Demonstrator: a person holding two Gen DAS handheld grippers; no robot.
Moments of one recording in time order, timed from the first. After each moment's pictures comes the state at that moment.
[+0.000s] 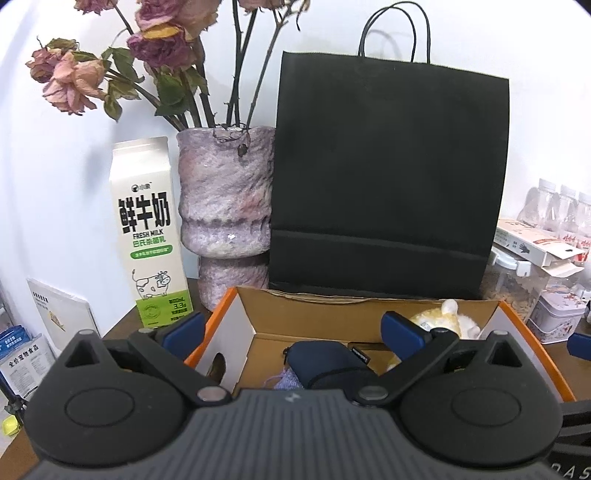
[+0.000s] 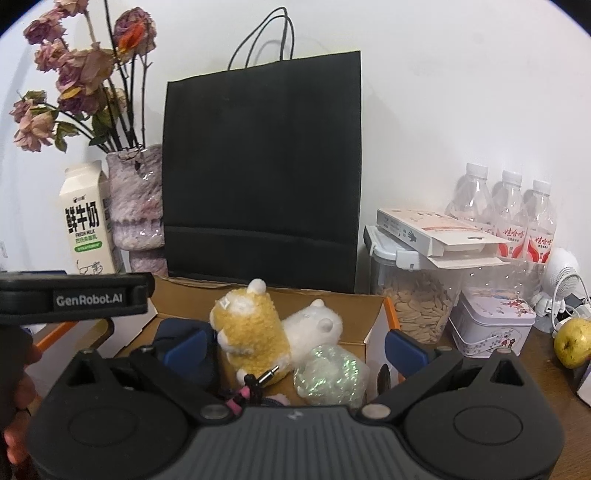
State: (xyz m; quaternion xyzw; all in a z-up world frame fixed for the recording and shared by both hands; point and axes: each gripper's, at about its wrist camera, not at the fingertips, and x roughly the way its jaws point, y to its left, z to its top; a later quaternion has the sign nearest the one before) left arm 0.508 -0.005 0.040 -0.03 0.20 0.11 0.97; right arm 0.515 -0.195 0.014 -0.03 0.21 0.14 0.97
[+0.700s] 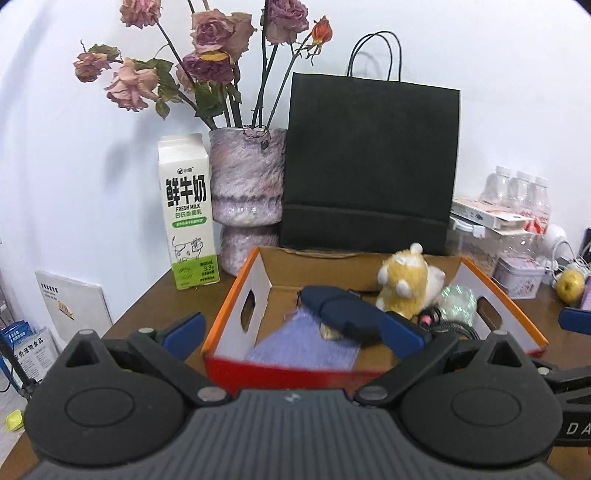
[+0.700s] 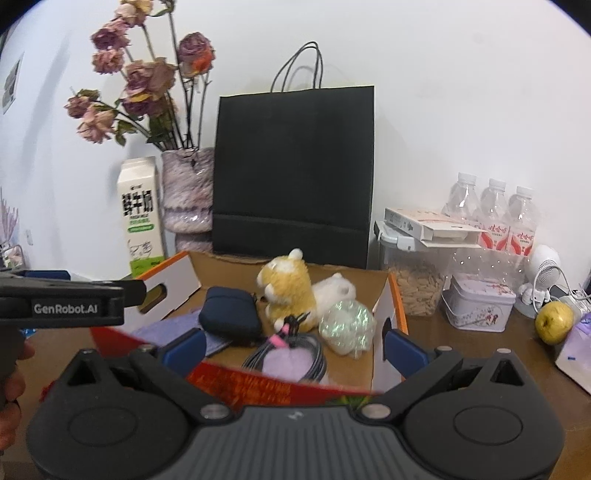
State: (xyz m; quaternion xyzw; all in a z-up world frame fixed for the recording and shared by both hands) left arm 0.390 0.001 0.032 -0.02 0.20 0.08 0.98; right arm 0.413 -0.206 0.017 -0.04 0.20 0.17 0.96
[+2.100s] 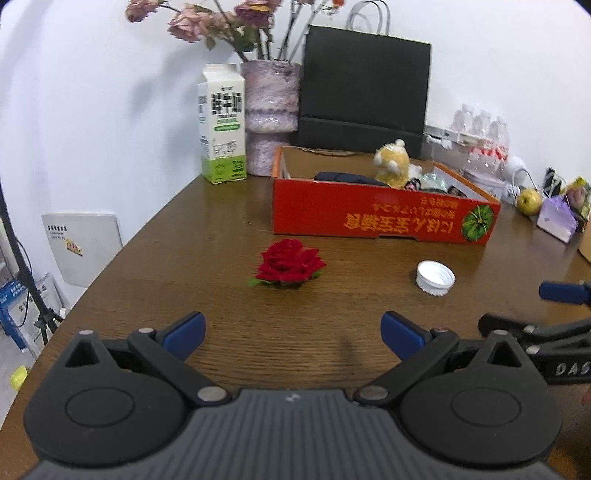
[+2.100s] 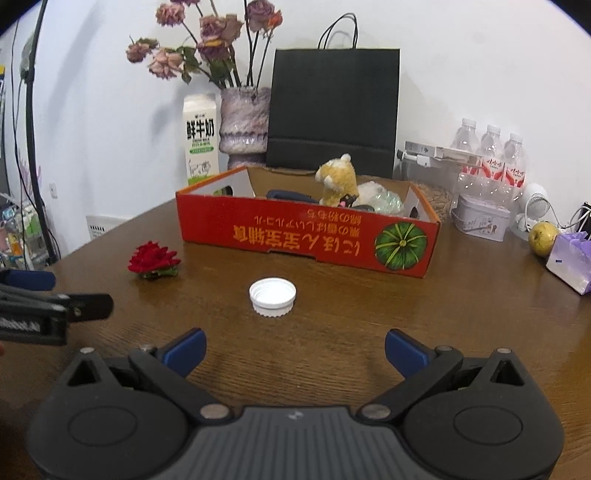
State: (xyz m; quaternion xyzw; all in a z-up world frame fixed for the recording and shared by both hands) left arm 0.230 0.053 -0.021 -0.03 0.27 0.04 0.96; right arm 0.268 -0.190 -0.038 -0.06 0.26 0.17 0.95
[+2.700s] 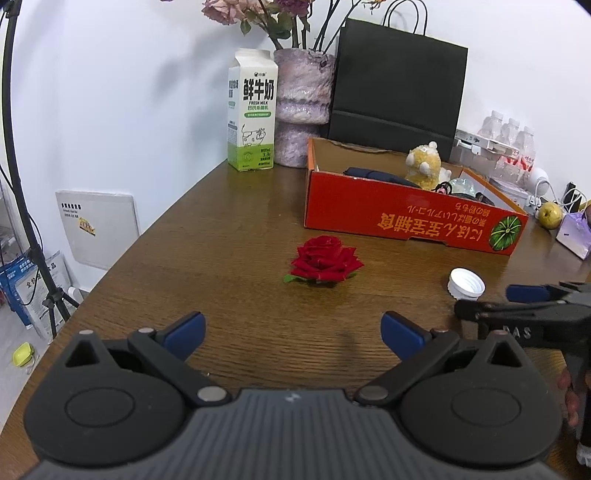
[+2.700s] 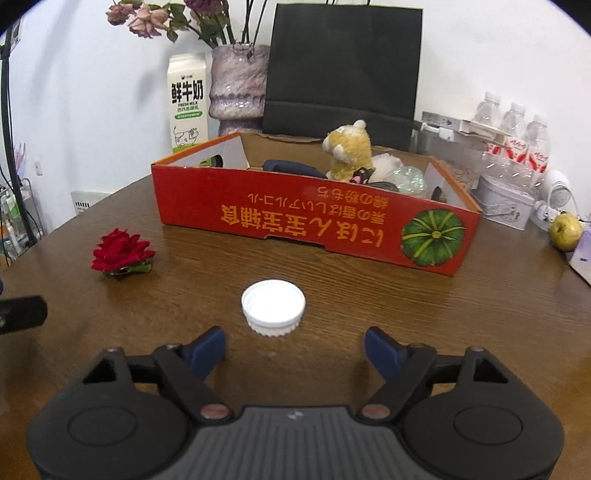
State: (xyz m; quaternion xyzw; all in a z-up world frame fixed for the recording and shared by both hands) left arm 0.240 0.076 -0.024 -0.06 0.29 0.06 0.95; right arm 0.331 -0.154 -0.056 -0.07 0.31 0.16 0.93
